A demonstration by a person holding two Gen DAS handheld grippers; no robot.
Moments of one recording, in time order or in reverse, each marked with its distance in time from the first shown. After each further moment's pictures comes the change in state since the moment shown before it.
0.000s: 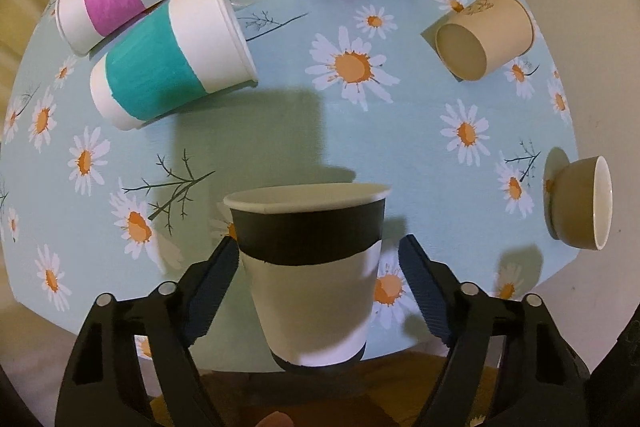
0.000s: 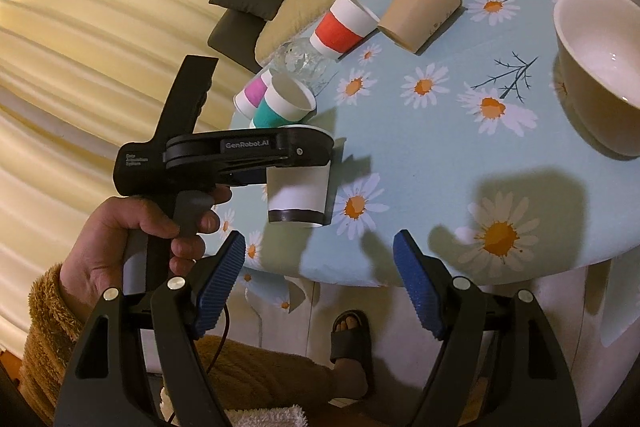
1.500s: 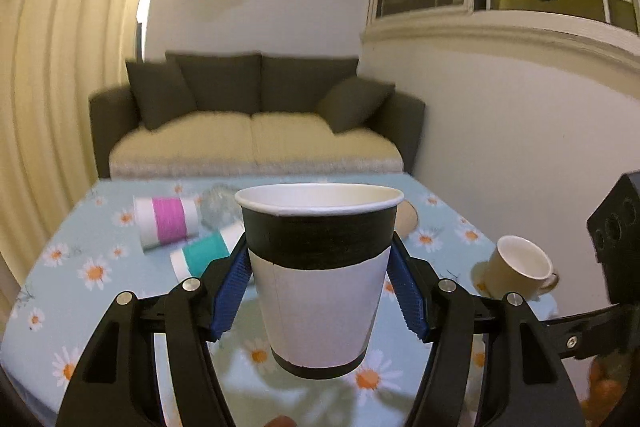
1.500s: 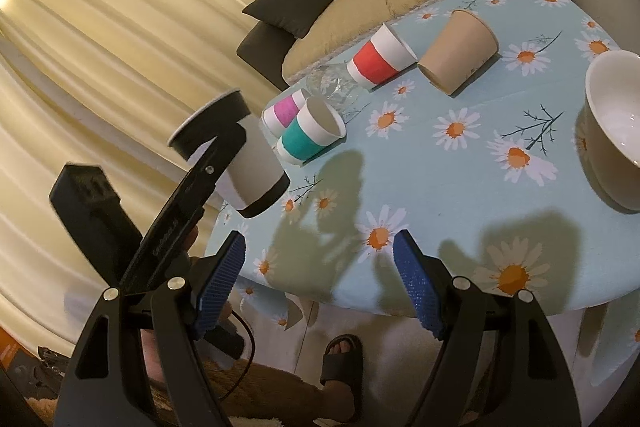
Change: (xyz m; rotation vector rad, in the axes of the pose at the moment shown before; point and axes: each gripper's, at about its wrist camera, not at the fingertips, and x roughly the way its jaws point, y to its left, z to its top) left arm -0.100 -0.005 -0.126 0.201 -1.081 -0.065; right arm -0.003 0.021 0.007 -0.127 -0.085 0.041
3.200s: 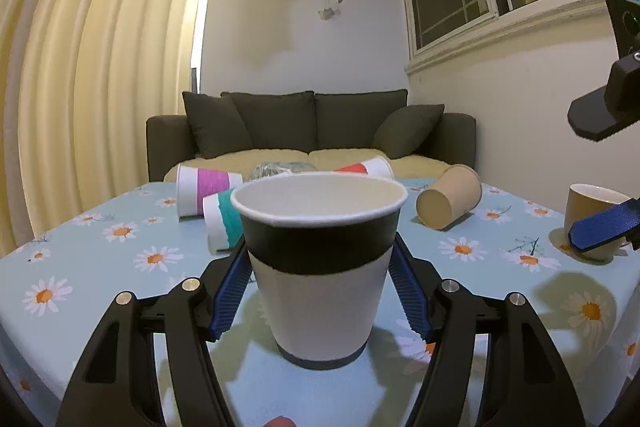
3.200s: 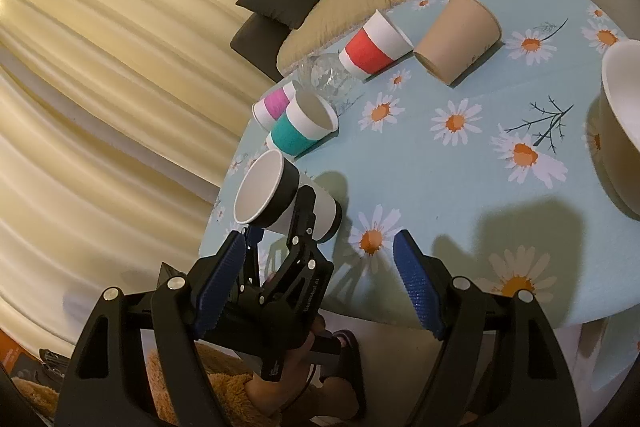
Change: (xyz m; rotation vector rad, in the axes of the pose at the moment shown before) left arm 0.029 -0.009 -0.118 0.028 -0.181 0.227; right arm 0.017 -0.010 0.006 0.011 0.043 0.000
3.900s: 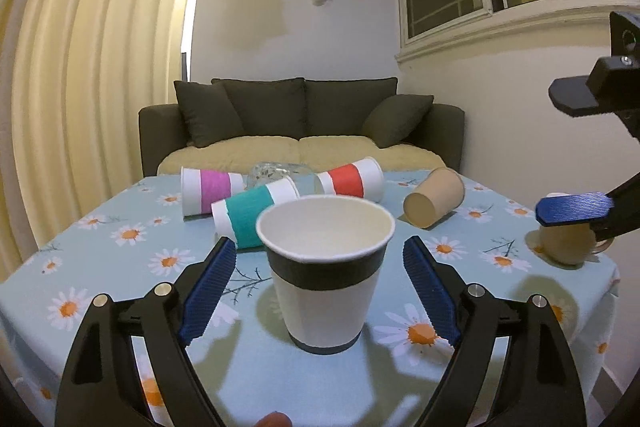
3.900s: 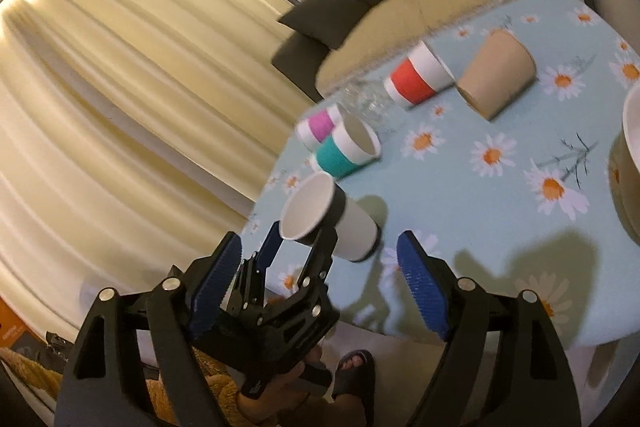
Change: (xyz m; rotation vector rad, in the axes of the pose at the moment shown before) left arm -0.029 0.011 0.034 -0.004 0.080 -0.057; right arm -0.021 0.022 0.000 -0.092 -0.098 0.133
